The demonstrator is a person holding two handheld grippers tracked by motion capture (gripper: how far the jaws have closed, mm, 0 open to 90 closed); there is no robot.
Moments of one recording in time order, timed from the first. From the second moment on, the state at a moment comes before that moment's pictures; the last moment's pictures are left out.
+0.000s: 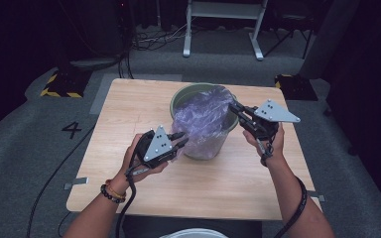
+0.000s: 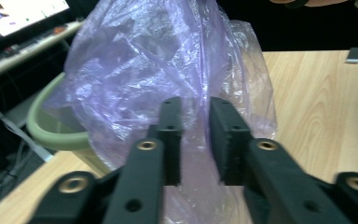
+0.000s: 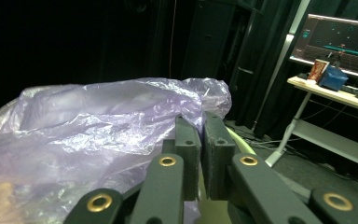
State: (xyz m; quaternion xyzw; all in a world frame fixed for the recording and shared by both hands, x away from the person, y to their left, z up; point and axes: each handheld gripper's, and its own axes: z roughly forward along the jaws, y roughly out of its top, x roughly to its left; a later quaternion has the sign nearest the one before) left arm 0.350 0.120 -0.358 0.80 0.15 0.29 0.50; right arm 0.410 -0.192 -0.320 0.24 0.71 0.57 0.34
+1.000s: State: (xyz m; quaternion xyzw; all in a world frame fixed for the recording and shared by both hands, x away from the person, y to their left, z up) left arm 0.364 0.123 -0.359 0.79 0.17 0.28 0.52; right arm 0.349 -0.199 -0.343 0.15 0.76 0.54 0.32
